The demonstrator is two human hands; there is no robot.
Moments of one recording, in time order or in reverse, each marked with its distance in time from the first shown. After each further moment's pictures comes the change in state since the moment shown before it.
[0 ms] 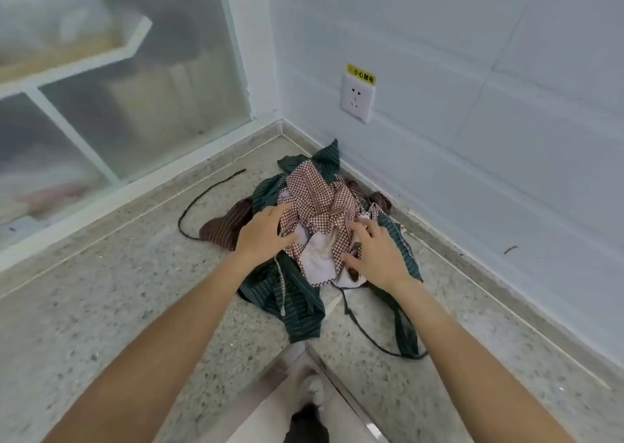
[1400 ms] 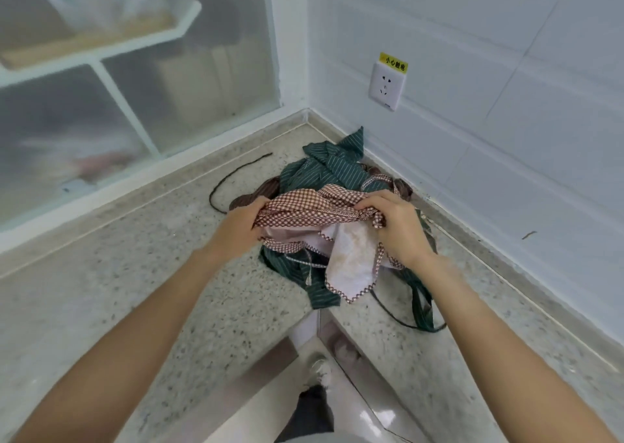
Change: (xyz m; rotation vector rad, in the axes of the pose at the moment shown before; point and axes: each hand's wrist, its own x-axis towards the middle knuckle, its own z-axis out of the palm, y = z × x) left_hand -0.084 -0.047 -0.051 -0.118 0.092 0.070; right_hand -0.024 -0.052 -0.036 0.271 0.309 -0.222
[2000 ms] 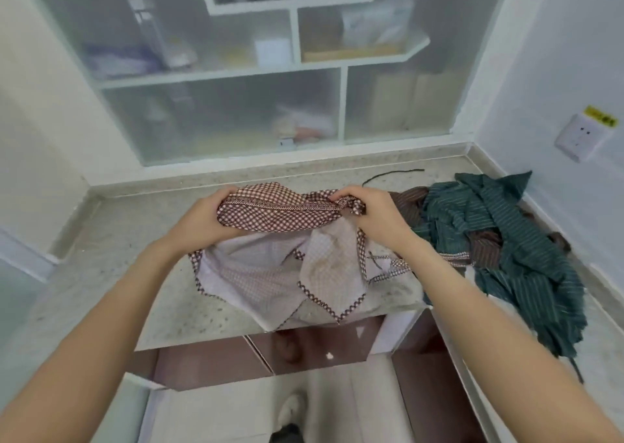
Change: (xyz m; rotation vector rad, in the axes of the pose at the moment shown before) left_hand -0.349 -0.008 -0.172 -0.075 0.360 -0.426; right_hand -0.032 -0.264 0.086 0.399 -0.414 -0.503
